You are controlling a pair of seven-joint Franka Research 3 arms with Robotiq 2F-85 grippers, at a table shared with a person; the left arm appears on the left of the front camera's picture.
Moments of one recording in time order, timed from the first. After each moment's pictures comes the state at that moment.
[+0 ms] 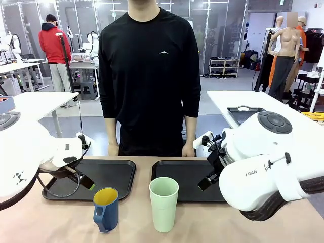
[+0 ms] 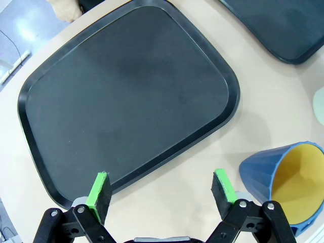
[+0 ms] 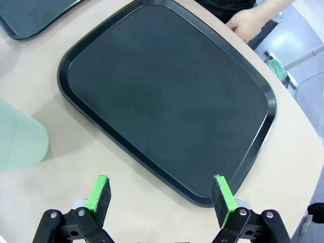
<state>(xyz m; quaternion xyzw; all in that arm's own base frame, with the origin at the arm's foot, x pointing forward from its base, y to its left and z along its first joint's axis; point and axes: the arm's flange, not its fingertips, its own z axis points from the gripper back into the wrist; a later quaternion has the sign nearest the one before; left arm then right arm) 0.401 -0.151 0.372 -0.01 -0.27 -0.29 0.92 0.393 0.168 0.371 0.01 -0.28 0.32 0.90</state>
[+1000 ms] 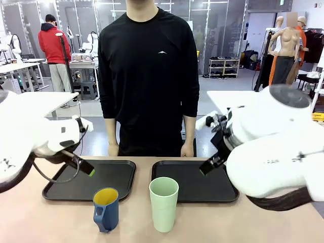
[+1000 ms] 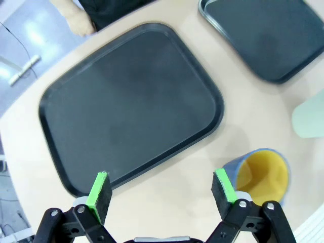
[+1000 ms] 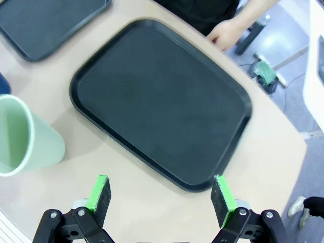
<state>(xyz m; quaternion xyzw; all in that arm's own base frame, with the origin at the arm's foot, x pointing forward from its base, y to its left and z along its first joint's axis) 0.380 -0.163 0.438 -0.01 -0.30 -0.27 0.92 0.367 0.171 0.448 0.00 -0.30 0.30 0.91</state>
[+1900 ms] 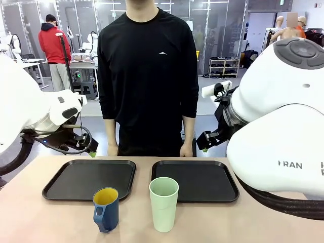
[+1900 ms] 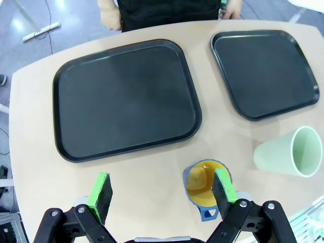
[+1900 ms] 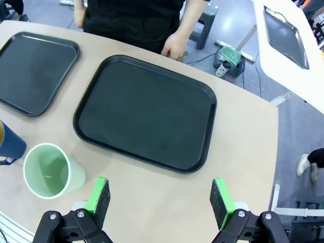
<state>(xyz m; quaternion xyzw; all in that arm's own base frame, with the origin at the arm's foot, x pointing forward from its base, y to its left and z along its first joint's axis) 0.345 -0.191 0.508 -0.03 -0.30 -0.11 0.95 0.321 0.193 0.526 -0.02 -0.34 0.14 0.93</state>
